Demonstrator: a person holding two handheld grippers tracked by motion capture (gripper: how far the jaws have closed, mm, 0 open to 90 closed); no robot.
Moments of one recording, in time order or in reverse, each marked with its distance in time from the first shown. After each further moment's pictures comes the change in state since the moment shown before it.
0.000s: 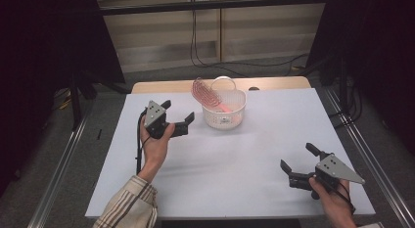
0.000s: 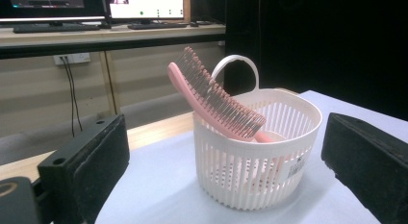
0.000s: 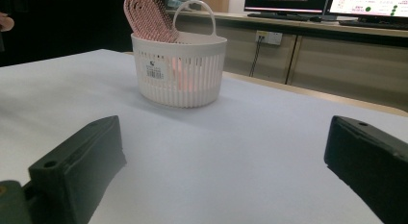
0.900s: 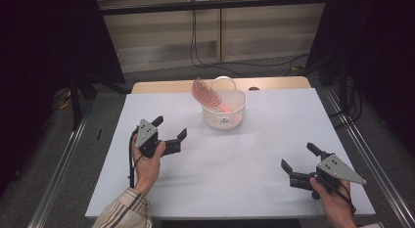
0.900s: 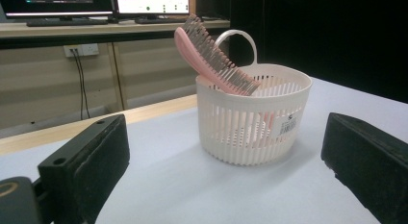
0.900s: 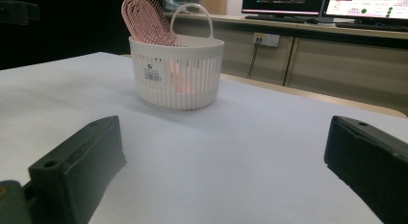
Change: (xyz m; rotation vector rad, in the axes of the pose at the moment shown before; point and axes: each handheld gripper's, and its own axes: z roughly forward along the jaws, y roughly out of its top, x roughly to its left) left arm -0.005 -0.030 -0.043 0.005 0.025 -0.003; right arm 0.000 0.001 -0.002 -0.007 -0.009 0.005
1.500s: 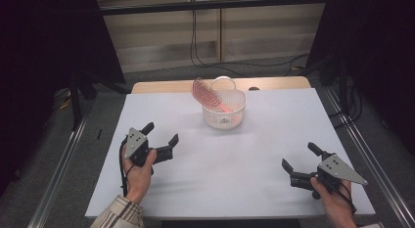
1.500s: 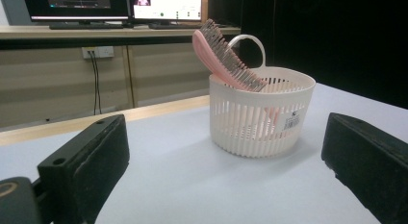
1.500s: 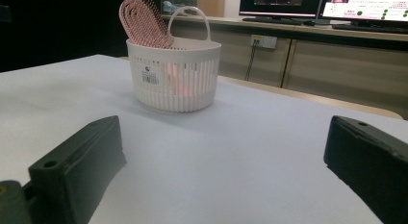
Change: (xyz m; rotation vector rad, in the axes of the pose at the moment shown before) left arm 0.001 -0.008 -0.029 -0.031 0.043 -0.028; right arm -0.001 0.001 -0.001 -0.008 -0.007 0.004
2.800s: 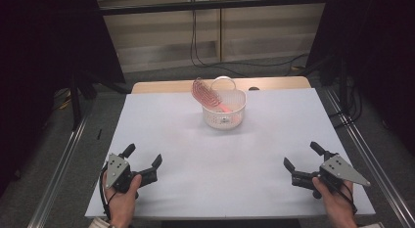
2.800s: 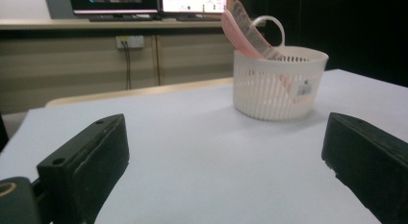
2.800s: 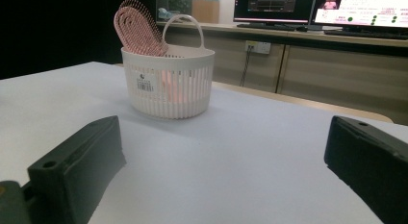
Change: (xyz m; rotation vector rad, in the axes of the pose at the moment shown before) left arm -0.004 -0.024 -0.069 0.026 0.107 -0.007; right arm -0.002 0.002 -0.003 -0.028 -0.025 0.009
